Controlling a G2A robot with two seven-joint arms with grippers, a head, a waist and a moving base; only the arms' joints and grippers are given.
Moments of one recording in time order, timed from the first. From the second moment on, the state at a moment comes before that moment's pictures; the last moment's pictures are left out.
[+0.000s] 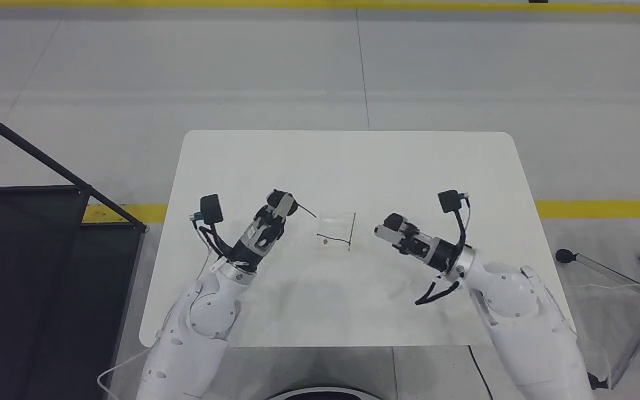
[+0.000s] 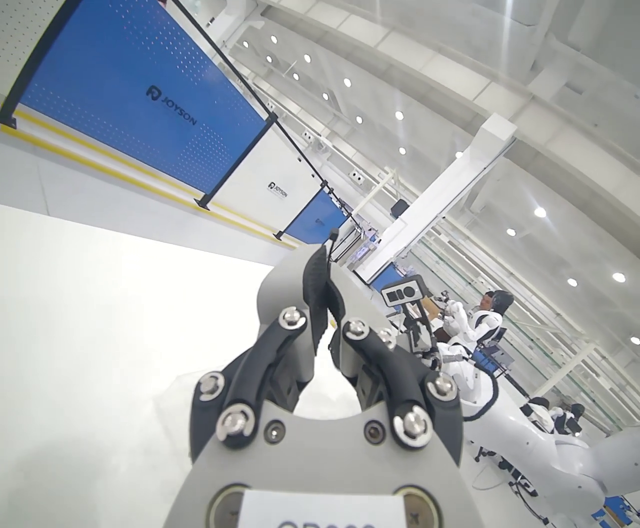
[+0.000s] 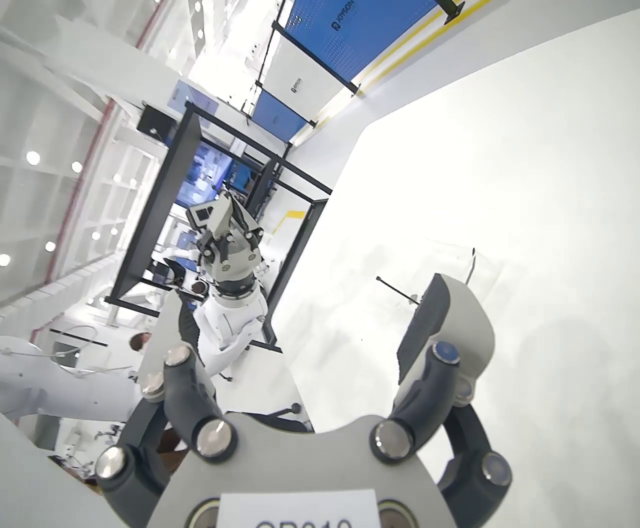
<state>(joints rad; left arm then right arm) 1.36 -1.35 -1.35 -1.59 0.51 -0.67 0.04 -1.19 -1.10 1.28 -1.65 -0.11 -0.41 0.69</state>
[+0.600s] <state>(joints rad) 1.35 -1.35 -1.37 -1.60 0.51 -0.56 0.07 -1.17 -1.11 1.18 -1.78 -0.44 -0.28 0.67</state>
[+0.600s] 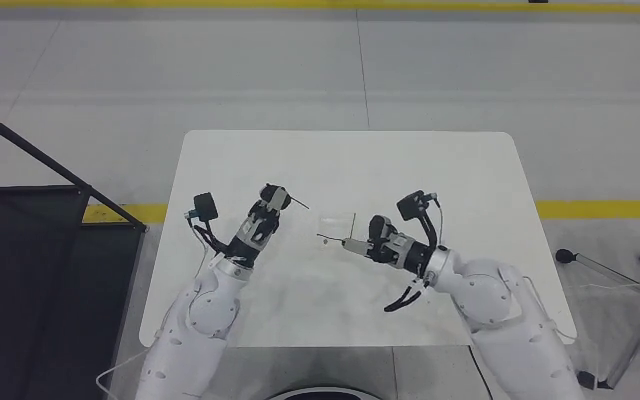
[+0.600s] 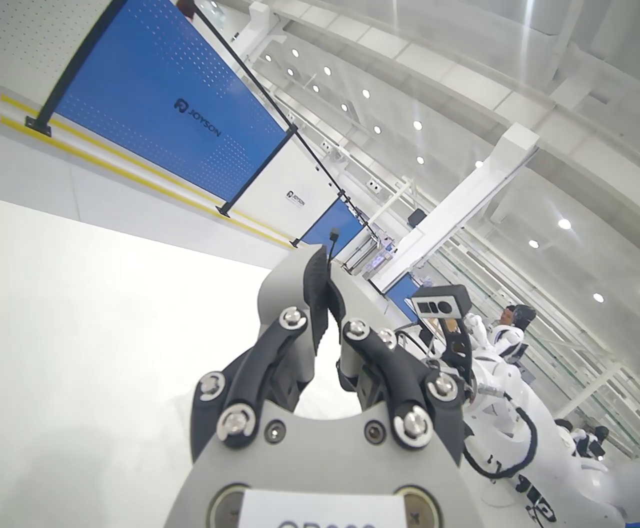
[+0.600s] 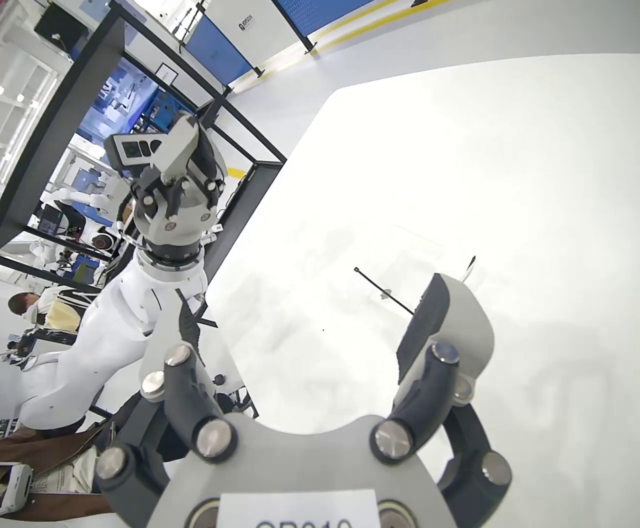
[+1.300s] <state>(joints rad) 1.36 -1.34 -1.45 -1.65 0.41 -0.44 -0.02 -0.91 -1.18 0.82 -1.82 -1.06 0.15 0.88</state>
